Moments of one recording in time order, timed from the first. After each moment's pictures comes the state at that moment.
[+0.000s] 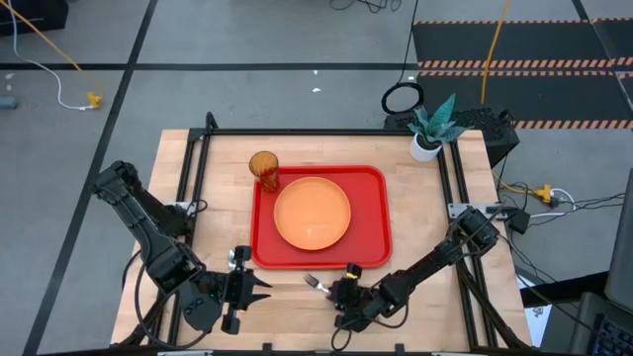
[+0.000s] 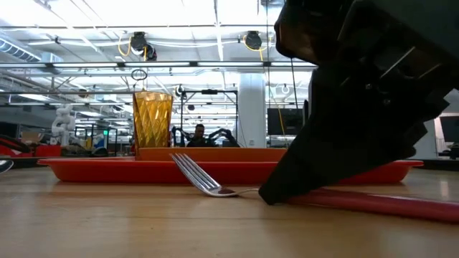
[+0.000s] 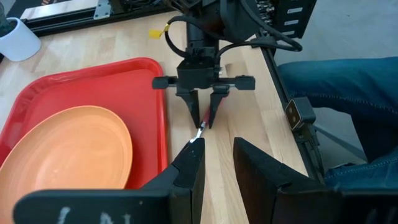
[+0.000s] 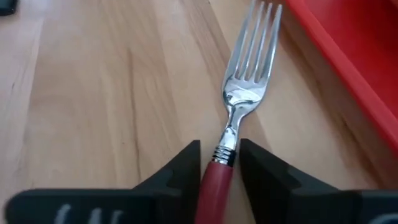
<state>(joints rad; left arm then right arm) -0.82 1.47 1.36 -0.71 -0.58 -0.42 0.63 2.06 1.14 -0.01 0.52 0.74</state>
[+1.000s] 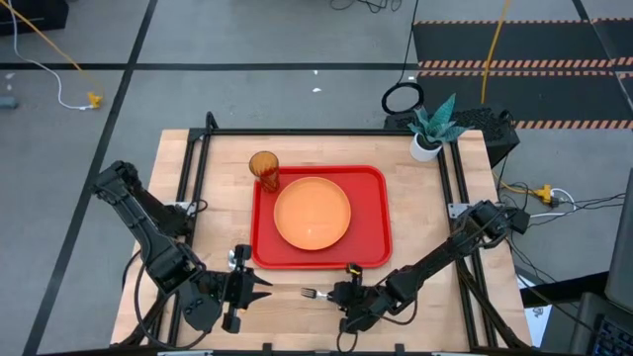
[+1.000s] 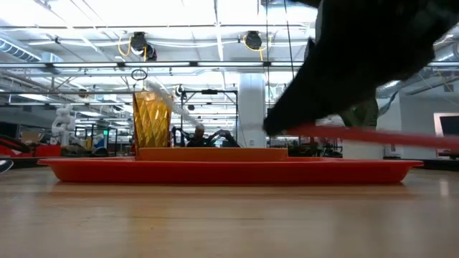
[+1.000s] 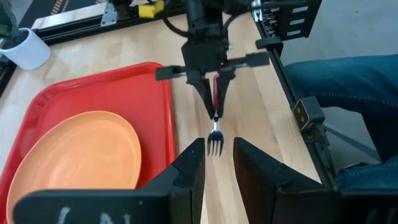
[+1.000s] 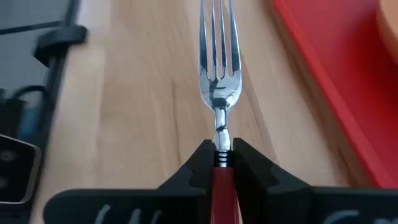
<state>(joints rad) -0.82 1.47 1.36 -0.71 -0.60 -0.38 0.63 1.93 1.14 -0.03 0.47 0.66</state>
